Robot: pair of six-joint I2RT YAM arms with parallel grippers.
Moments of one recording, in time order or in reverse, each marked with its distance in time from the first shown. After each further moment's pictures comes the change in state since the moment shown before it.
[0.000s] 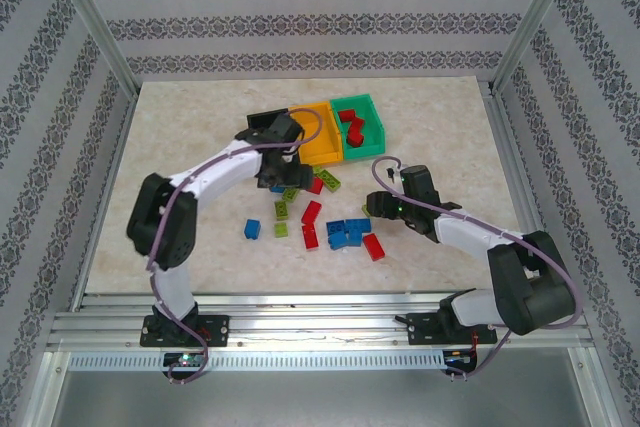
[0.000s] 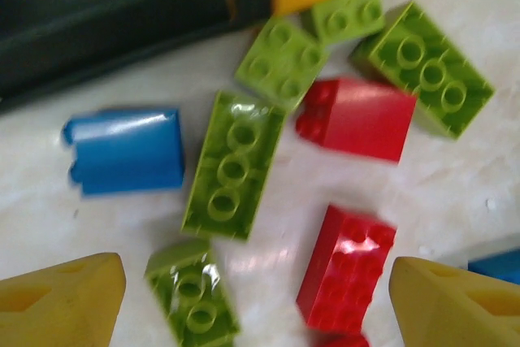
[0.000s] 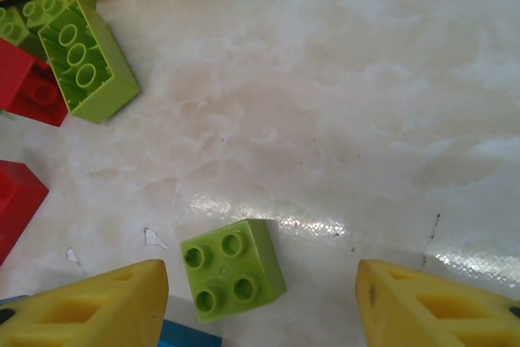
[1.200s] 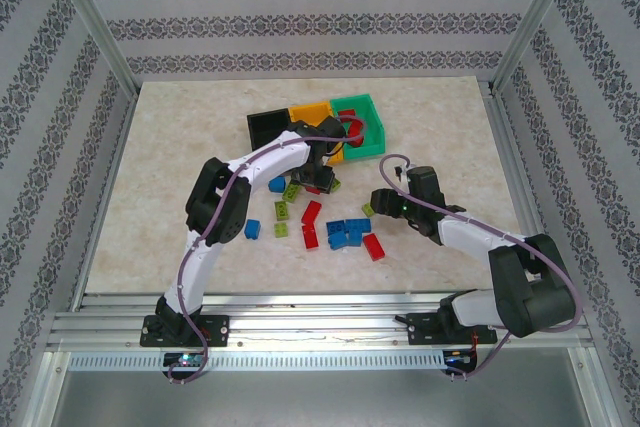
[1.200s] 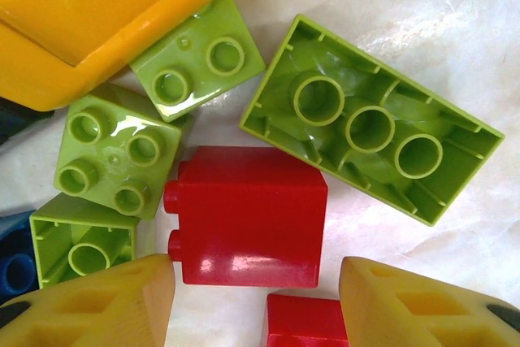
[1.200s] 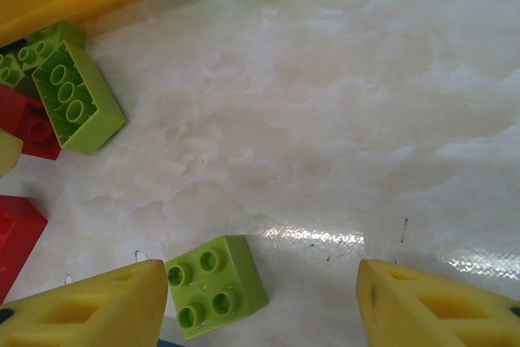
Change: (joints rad) left arm -0.111 0.366 0.418 -0.243 -0.085 0.086; right arm -0.045 -0.015 -0.034 0.055 -0.009 0.056
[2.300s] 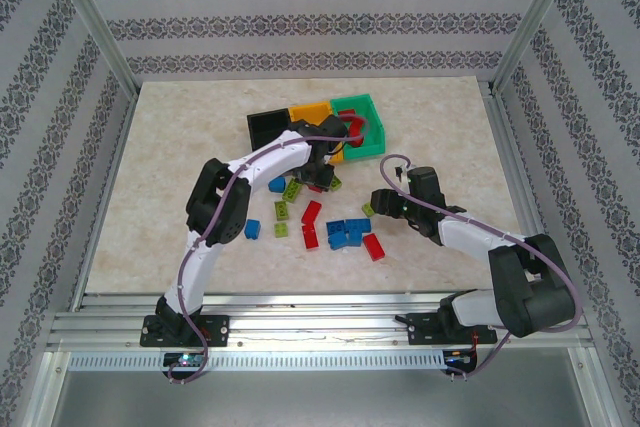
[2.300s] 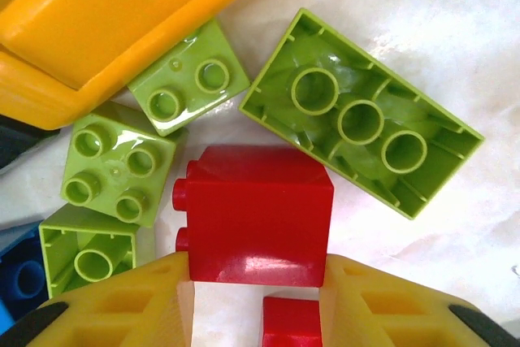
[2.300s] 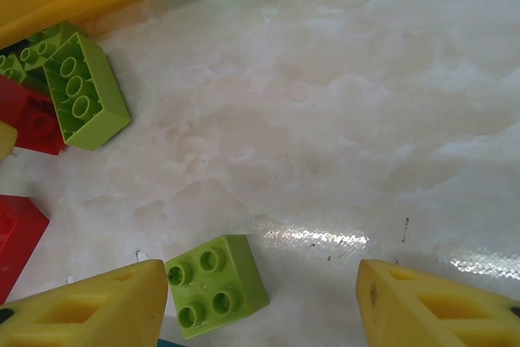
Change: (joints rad) left arm -0.010 -0.008 0.019 0.002 -0.018 0.026; right arm -0.002 0.000 -0.007 0.011 -0.008 0.003
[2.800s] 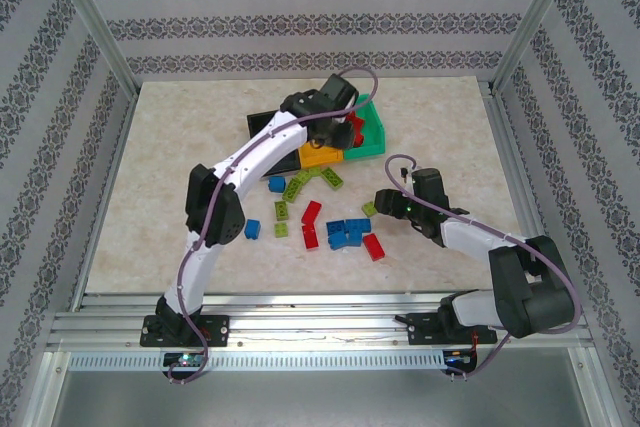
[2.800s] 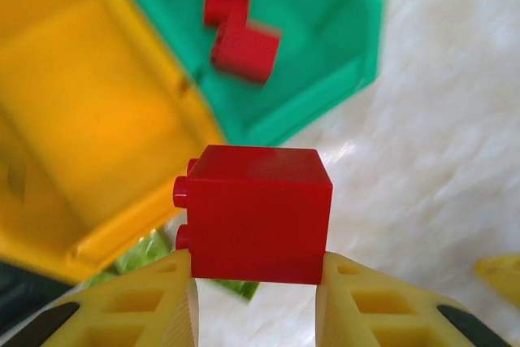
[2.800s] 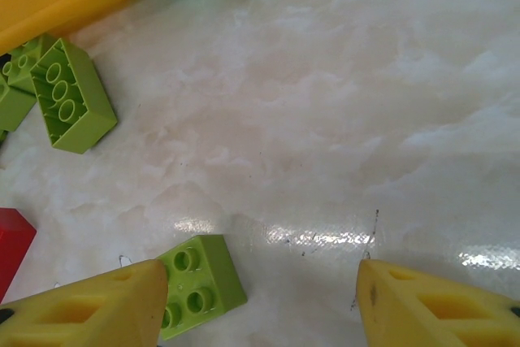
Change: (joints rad) left arm -0.002 0.023 0.388 0.067 0.038 0.000; right arm -0.037 -0.006 -0.024 0.021 -0.009 0.024
